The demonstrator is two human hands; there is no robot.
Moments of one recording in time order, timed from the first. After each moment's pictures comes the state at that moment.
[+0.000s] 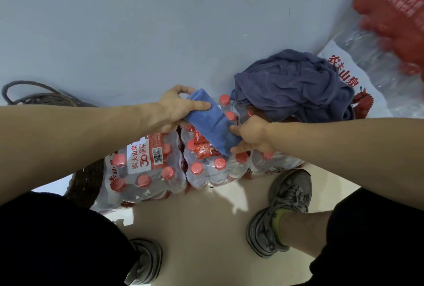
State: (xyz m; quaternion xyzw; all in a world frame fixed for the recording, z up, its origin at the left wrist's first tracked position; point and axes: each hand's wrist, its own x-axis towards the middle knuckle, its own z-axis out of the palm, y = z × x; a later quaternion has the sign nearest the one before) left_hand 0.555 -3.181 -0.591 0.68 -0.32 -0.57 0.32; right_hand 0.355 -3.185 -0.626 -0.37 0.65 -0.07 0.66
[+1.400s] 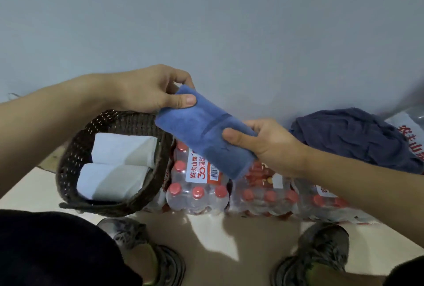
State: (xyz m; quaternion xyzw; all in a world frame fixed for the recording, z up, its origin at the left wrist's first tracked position) left_hand 0.742 -3.089 -0.449 0.62 -0.64 -0.42 0.20; right_hand 0.481 -3.135 -0.501 -0.67 0.35 -0.12 0.64
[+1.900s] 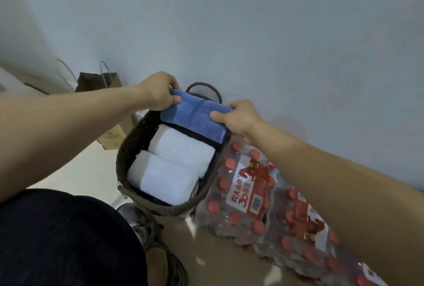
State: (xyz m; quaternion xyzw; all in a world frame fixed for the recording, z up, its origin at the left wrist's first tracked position) left_hand 0.904 -3.051 -0.552 0.86 -0.42 -0.21 0.21; right_hand 0.713 -3.161 -0.546 -0.76 0.46 -0.04 0.46
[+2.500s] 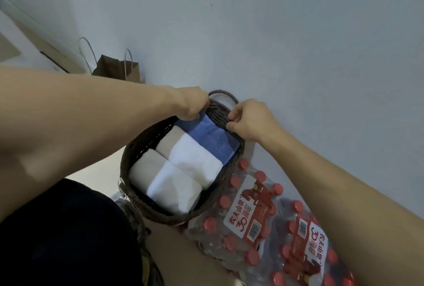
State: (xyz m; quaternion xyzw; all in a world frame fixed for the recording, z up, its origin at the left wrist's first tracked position) left_hand 0.899 -3.079 -0.567 0.81 -0.54 -0.20 0.00; right_hand 0.755 -3.177 -0.530 -0.92 0.34 0.07 0.19
